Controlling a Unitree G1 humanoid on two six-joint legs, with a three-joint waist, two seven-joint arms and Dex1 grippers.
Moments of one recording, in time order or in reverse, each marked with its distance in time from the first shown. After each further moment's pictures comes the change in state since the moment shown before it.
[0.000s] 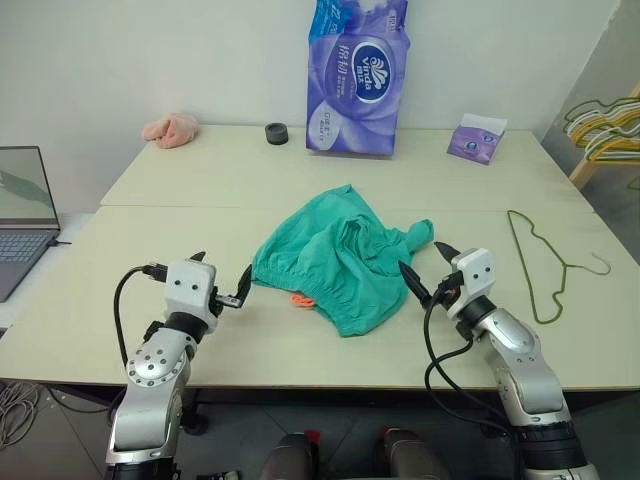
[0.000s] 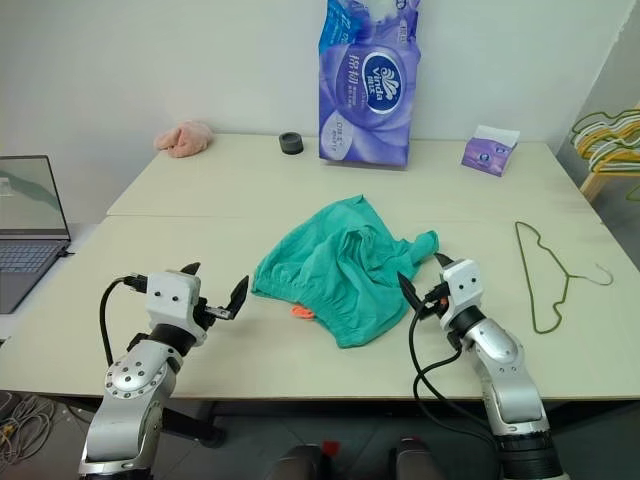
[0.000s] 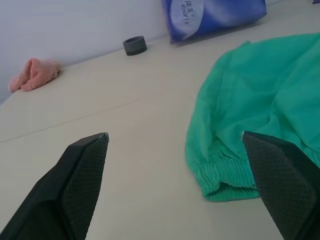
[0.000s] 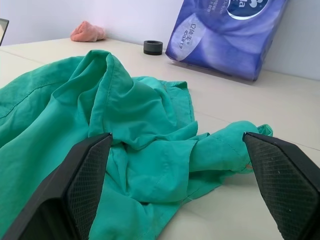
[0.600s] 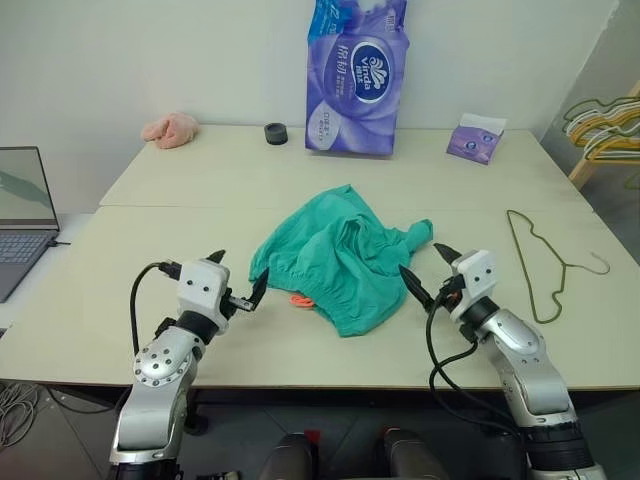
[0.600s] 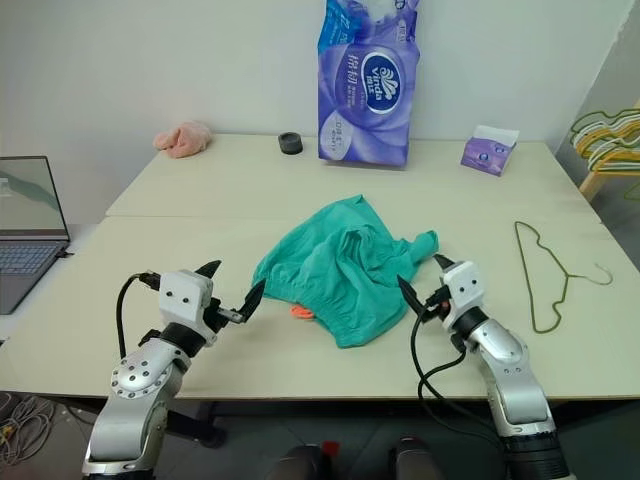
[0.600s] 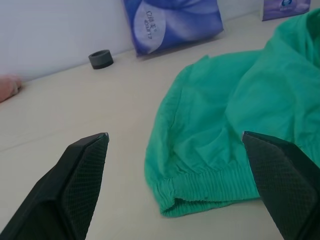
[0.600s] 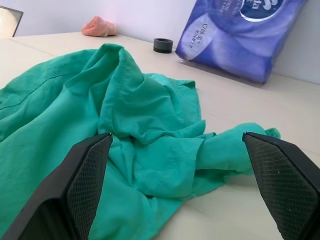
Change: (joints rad) left arm 0.000 0.005 -0.033 -0.032 -0.047 -0.016 -0.079; right arm 0.004 -0.051 0.017 0.000 0.000 -0.026 0.076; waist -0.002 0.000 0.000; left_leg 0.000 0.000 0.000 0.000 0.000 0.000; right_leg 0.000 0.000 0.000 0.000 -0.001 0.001
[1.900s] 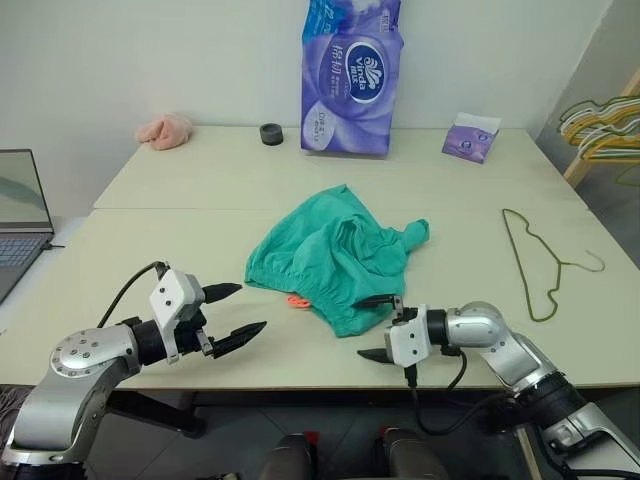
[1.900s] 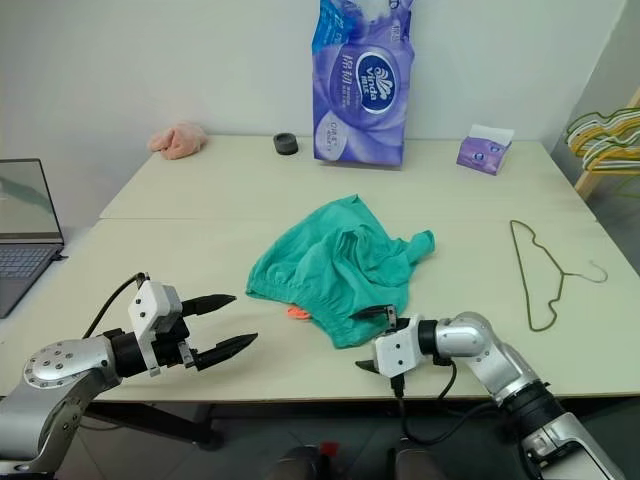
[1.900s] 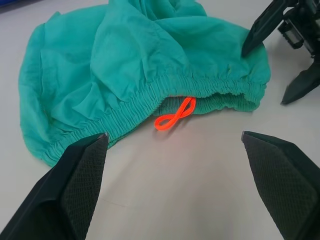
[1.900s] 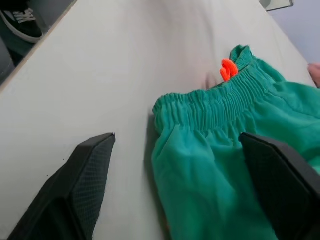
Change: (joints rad) left arm 0.050 0.425 0.082 0.006 -0.340 0.175 -0.566; right arm -0.277 -0.168 0.425 0.312 -0.475 -0.588 0.371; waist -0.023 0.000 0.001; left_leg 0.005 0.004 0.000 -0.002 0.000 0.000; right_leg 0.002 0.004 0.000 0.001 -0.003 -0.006
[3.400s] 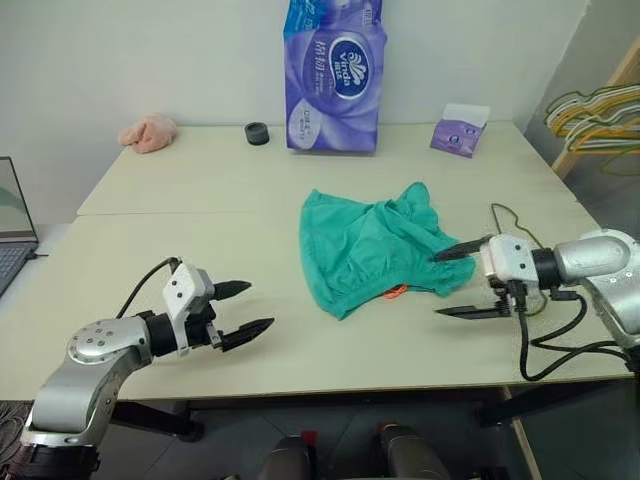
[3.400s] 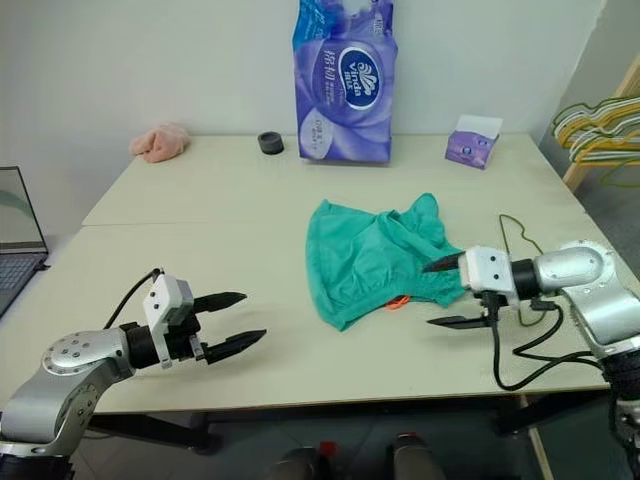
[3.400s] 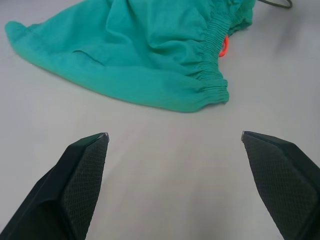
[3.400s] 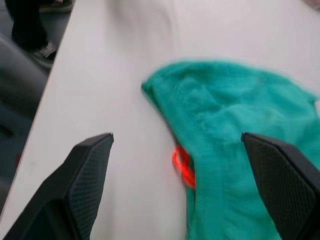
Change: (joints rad) left arm -0.063 -0.010 -0.029 0.091 -0.001 0.013 -0.031; right arm -0.028 -0.311 -0.239 -0.367 0.627 0.623 0.265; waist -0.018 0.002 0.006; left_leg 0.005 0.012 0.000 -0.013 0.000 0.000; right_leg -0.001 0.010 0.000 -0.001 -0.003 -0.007
